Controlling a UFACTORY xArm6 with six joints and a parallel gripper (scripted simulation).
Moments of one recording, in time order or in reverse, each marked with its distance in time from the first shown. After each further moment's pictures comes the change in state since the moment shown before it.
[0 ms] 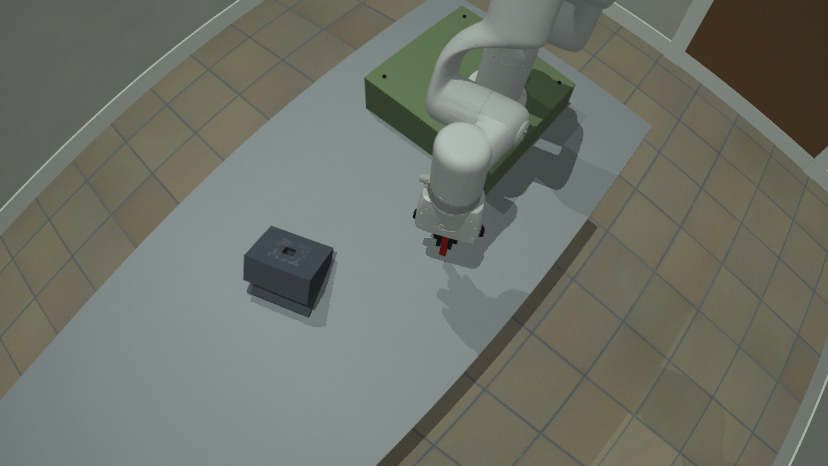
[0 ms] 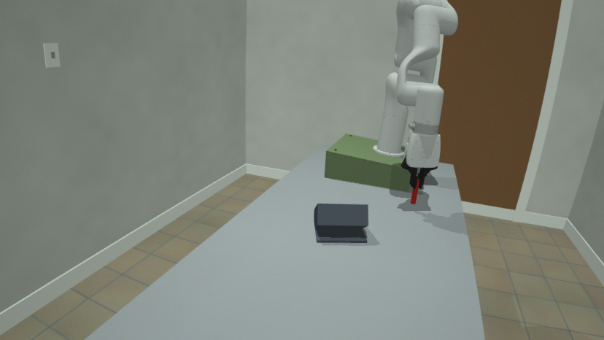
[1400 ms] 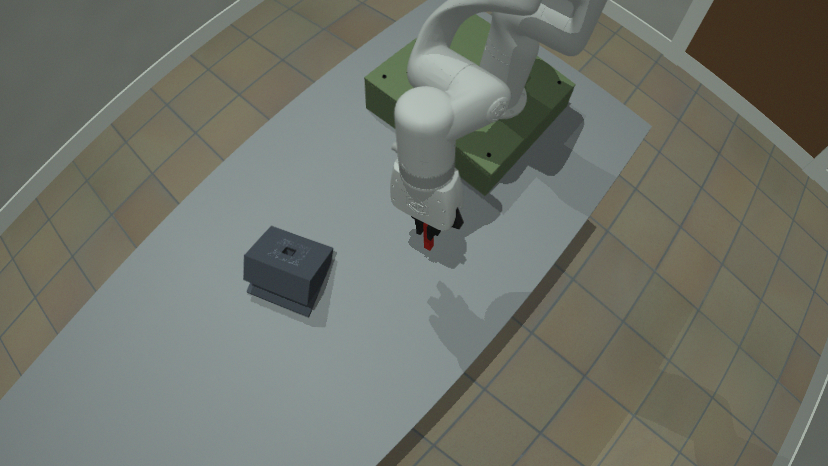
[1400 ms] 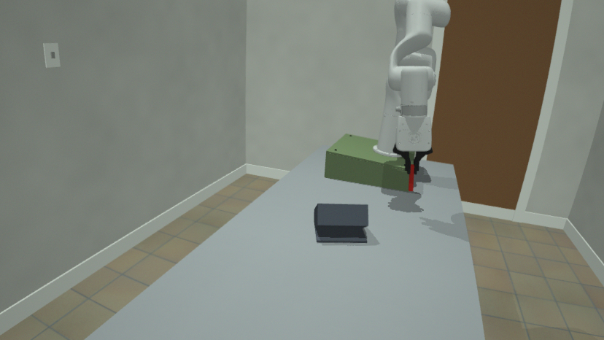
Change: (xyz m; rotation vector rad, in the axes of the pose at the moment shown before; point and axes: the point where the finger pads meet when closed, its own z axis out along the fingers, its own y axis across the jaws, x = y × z) arm -0.013 -0.030 -0.051 -0.093 -0.058 0.267
